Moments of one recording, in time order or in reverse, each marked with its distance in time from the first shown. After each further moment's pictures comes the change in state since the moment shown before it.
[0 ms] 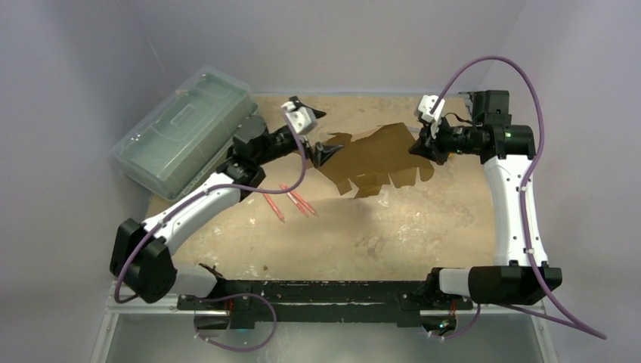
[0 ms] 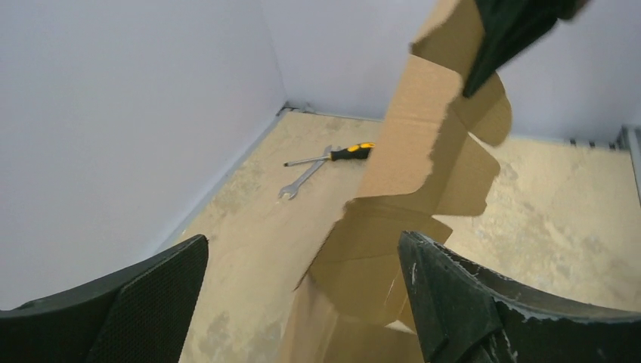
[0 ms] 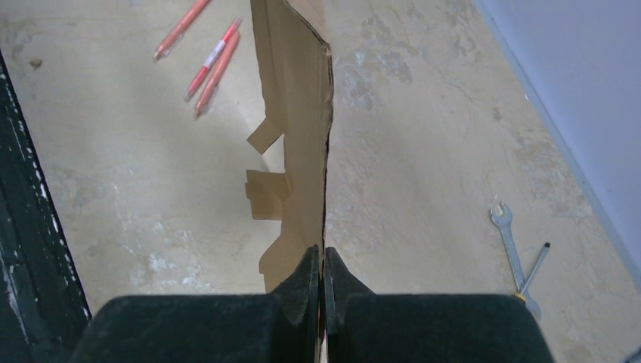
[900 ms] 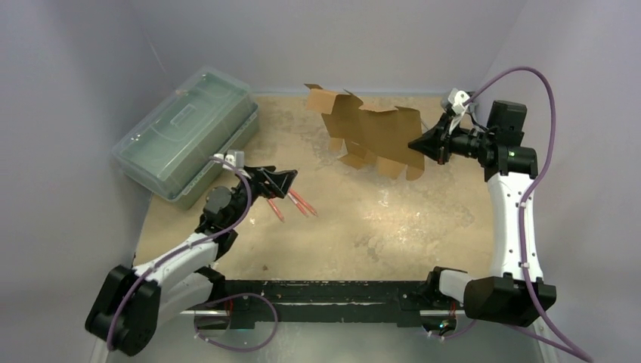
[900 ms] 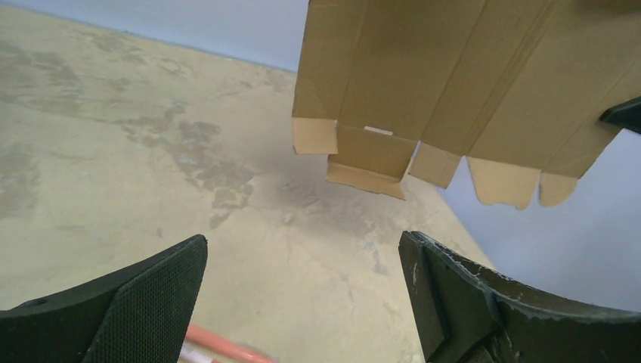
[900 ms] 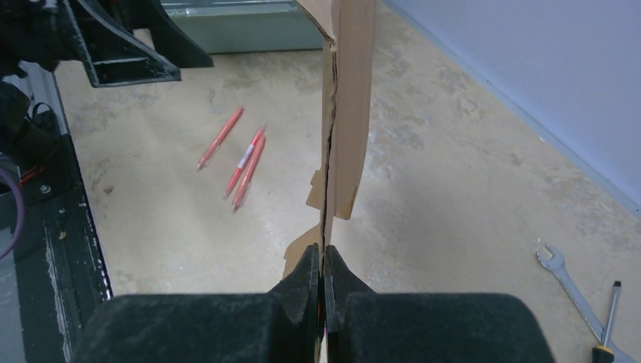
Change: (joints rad) left arm 0.145 -0.463 -0.800 0.337 -0.448 -0.758; right arm -0.127 -0.115 -0.230 0.377 -0.290 0.388
